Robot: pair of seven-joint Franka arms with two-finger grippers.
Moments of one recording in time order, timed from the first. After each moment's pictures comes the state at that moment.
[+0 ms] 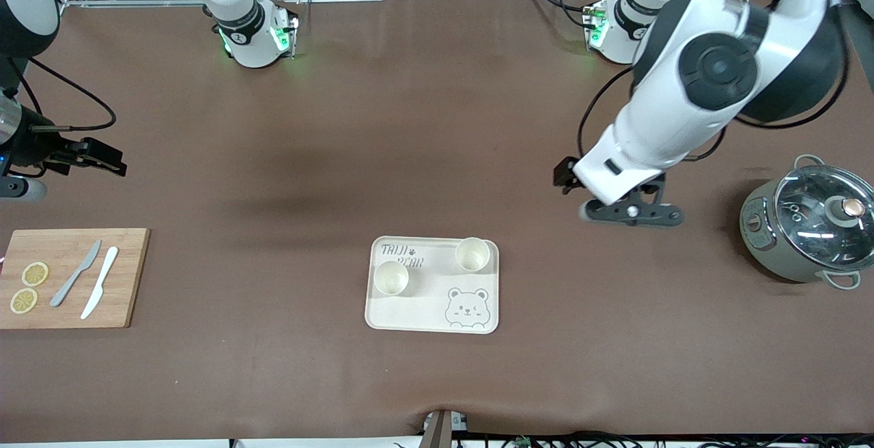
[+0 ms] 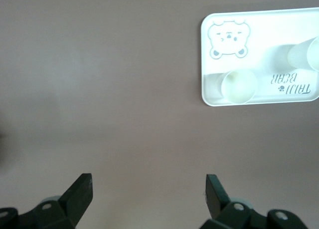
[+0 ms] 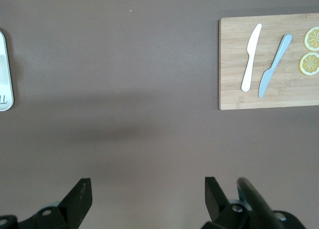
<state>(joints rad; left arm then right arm) -0.34 0.40 -0.14 -1.28 0.02 1.64 -0.35 -0.06 0.08 0.02 -1.60 -0.02 1.62 0.00</state>
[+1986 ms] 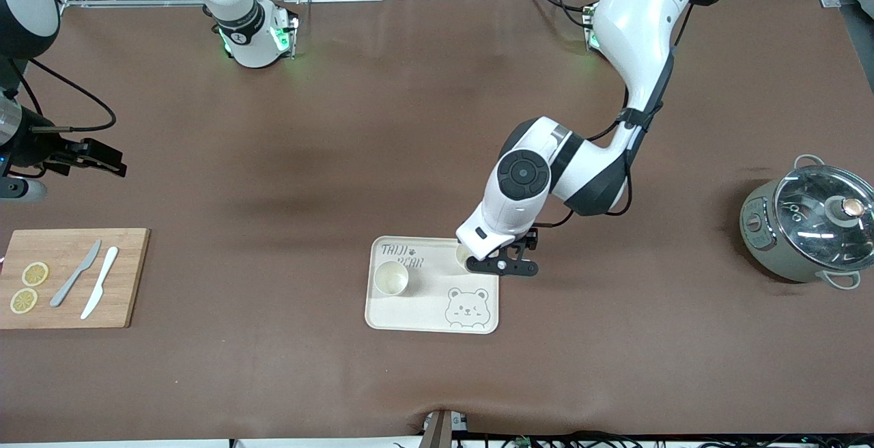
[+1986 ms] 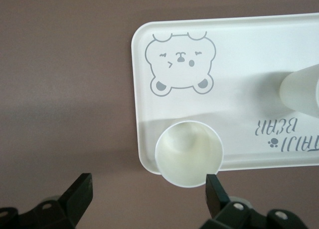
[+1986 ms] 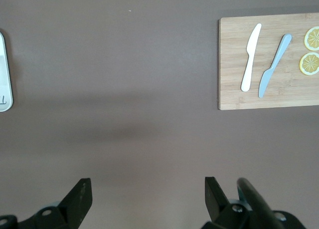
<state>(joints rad) -0.49 0.76 -0.14 -1.26 0.11 2.08 -0.53 -0.06 0.08 0.01 -1.61 -0.02 1.63 0.00</state>
